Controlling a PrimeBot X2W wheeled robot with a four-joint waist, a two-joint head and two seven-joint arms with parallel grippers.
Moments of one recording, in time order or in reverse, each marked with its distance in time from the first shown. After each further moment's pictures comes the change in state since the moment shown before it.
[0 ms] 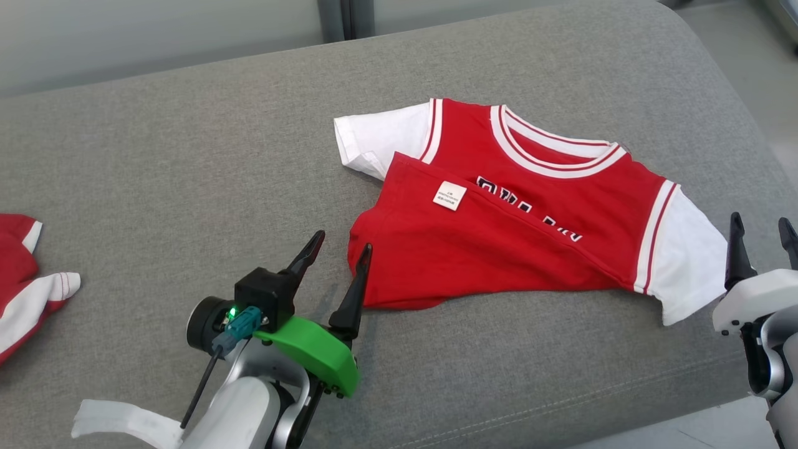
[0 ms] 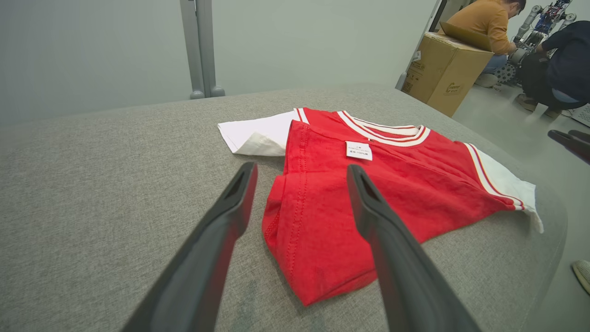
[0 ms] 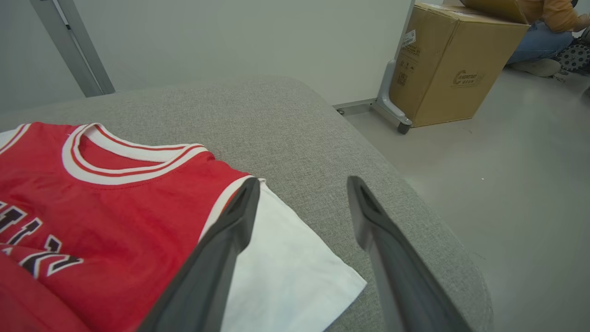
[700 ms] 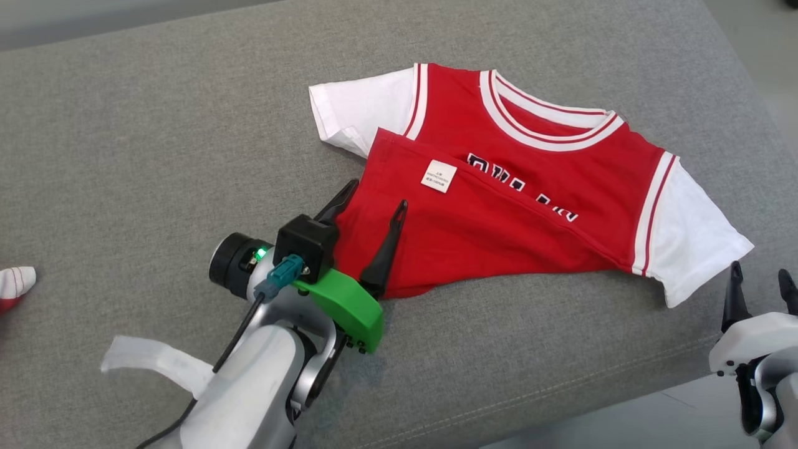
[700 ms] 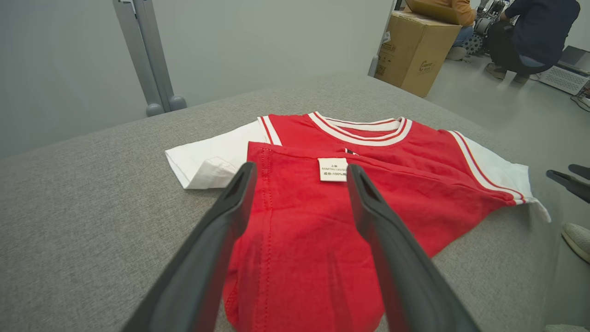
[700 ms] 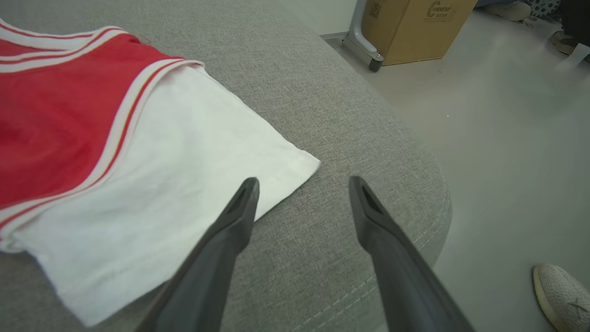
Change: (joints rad) left arm -0.163 -0.022 -0.072 0.029 0.070 -0.005 0.056; right arm 0.119 0.061 -0.099 0.000 -0.079 -0.001 0.000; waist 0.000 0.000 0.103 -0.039
